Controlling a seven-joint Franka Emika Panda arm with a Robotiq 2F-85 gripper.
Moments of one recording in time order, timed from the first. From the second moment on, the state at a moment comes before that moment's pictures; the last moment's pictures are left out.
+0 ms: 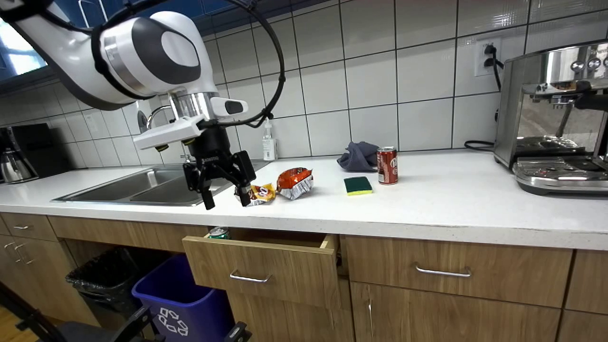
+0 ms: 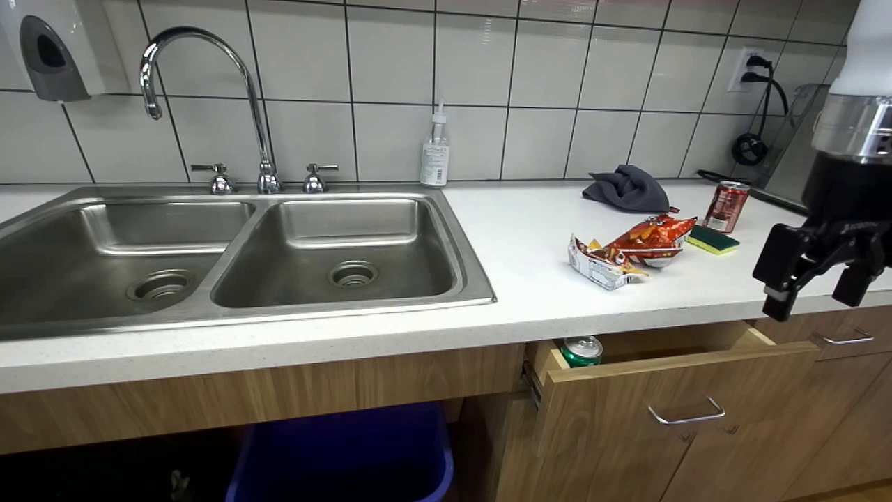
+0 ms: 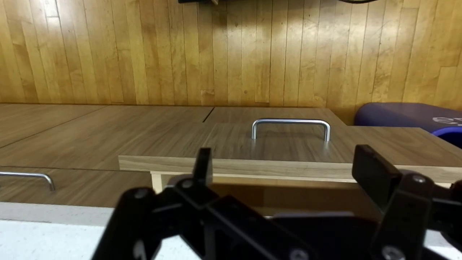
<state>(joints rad) -0.04 -0.24 0.03 -2.74 -0.17 2.46 0.09</state>
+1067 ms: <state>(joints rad) -0.02 0.07 0.03 -2.59 -0.30 2.59 0.20</state>
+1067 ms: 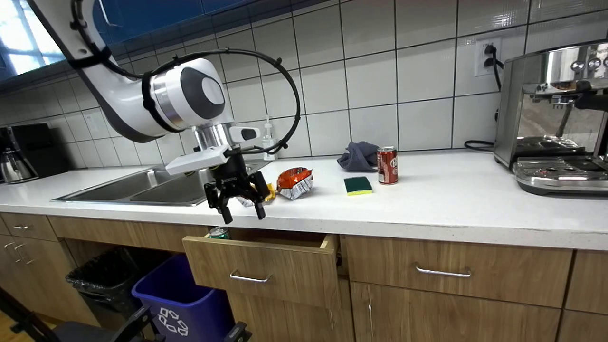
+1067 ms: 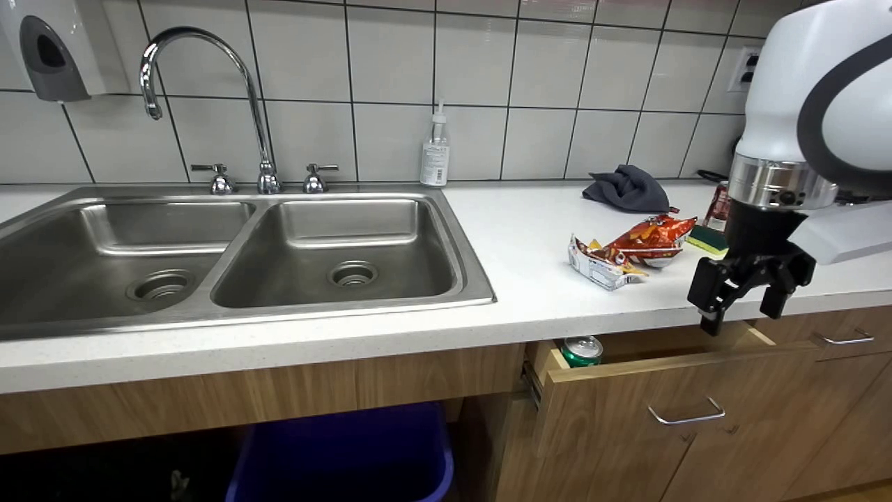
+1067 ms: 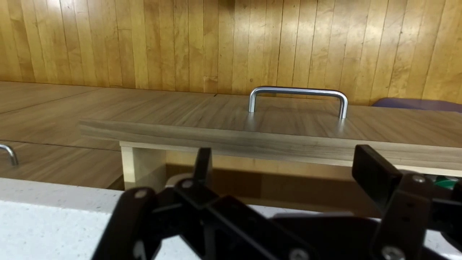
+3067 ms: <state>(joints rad) 0.04 0.36 0.00 -2.45 -0.18 2.81 0.20</state>
